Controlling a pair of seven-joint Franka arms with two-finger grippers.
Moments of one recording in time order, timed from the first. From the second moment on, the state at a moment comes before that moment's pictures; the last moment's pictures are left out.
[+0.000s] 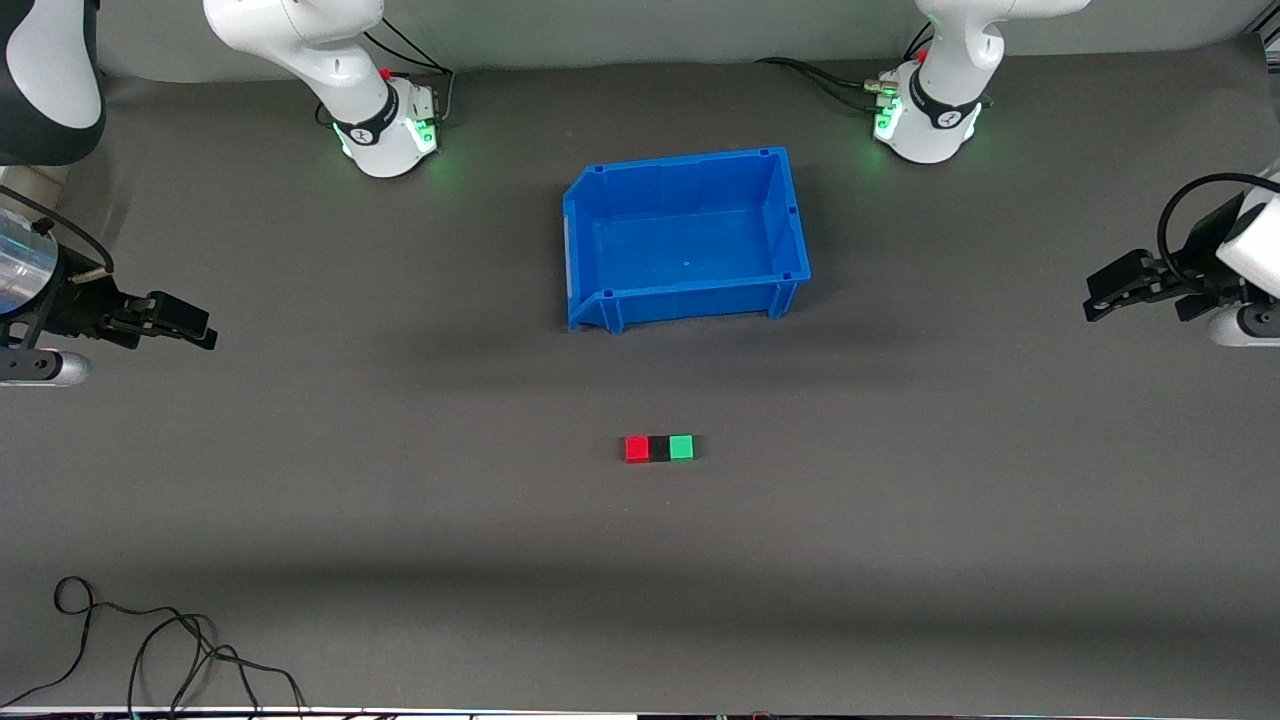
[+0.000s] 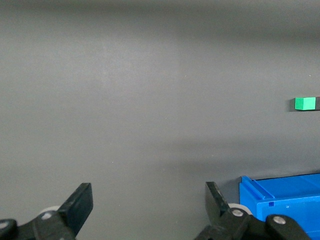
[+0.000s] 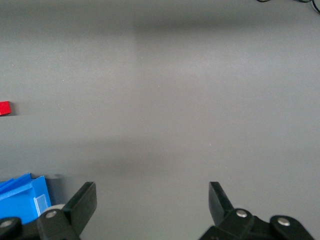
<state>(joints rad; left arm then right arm) -0.02 0.03 -0.01 -1.58 -0.03 1.63 -0.04 0.18 0.08 -0.20 -1.61 0.04 1.66 0.04</state>
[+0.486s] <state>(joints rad) -0.02 0.03 -0.01 -1.56 -0.01 1.53 -0.04 0.08 0.06 -0.11 -1.61 0.04 1.66 0.04</state>
